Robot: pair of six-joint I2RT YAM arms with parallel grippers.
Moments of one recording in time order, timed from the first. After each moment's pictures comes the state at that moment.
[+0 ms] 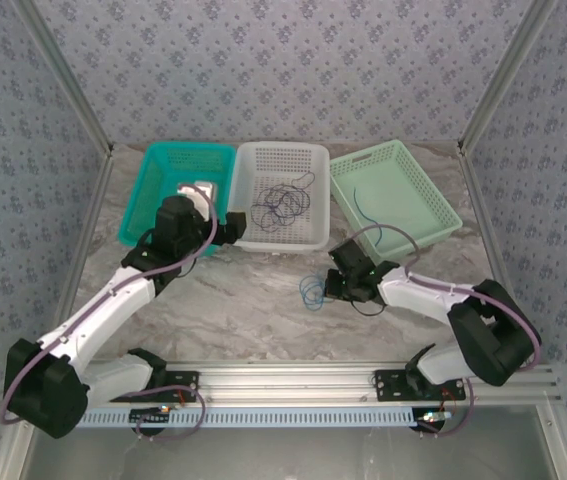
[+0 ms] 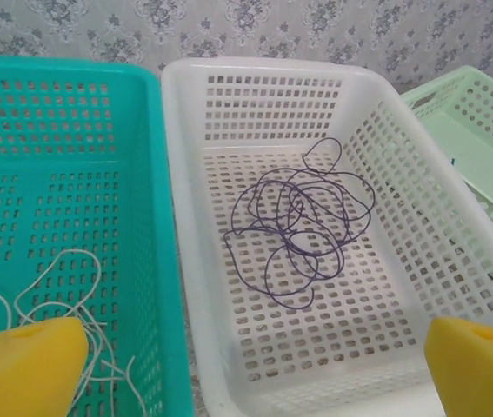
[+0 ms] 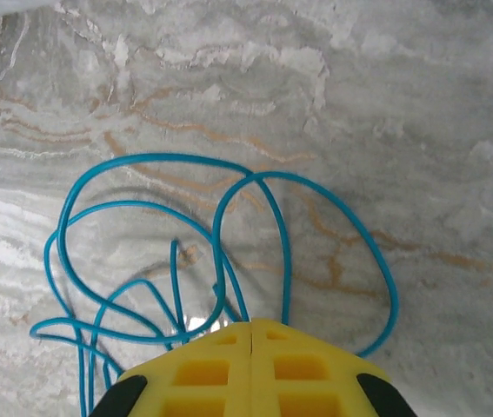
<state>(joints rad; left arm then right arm) -0.49 1.11 0.80 -0.14 -0.01 -0.24 0.66 1.37 0.62 -0.32 -0.01 0.76</state>
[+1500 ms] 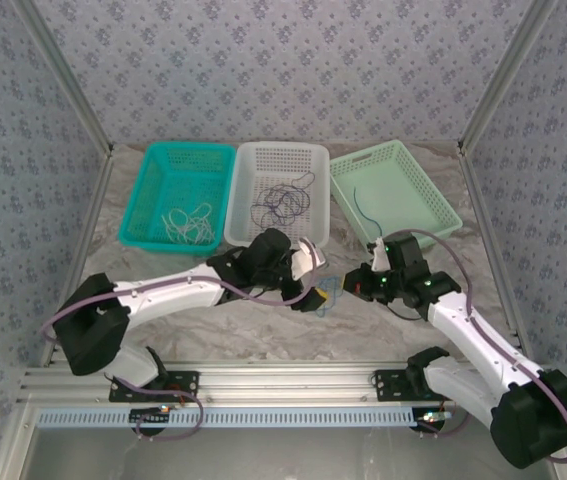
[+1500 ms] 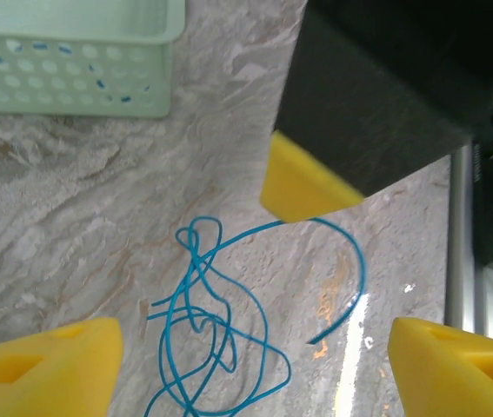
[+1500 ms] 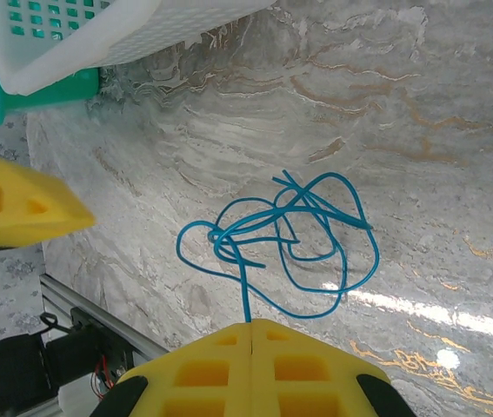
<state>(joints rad) -0.98 1.47 0.91 -0.06 0.35 0.06 0.37 0.94 0.58 -0.53 -0.52 0.72</state>
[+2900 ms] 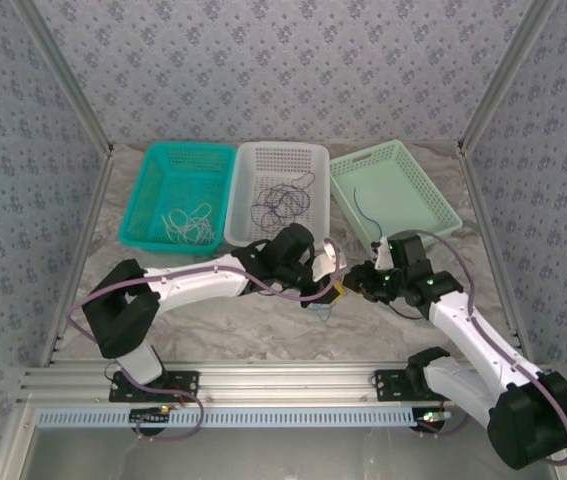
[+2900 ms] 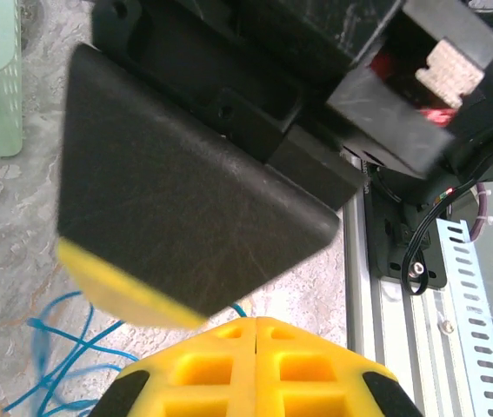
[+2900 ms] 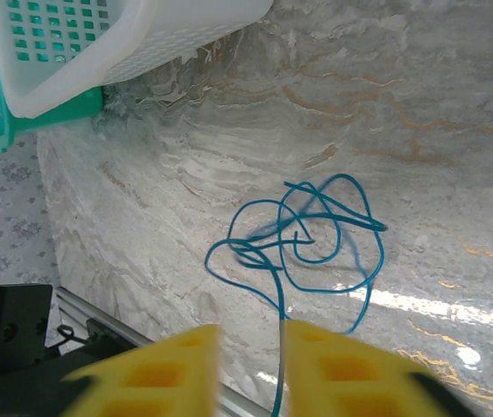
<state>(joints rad) -1.02 1.66 1.09 -0.12 0.56 0.05 0.33 0.93 0.58 -0.54 -0.53 0.74</state>
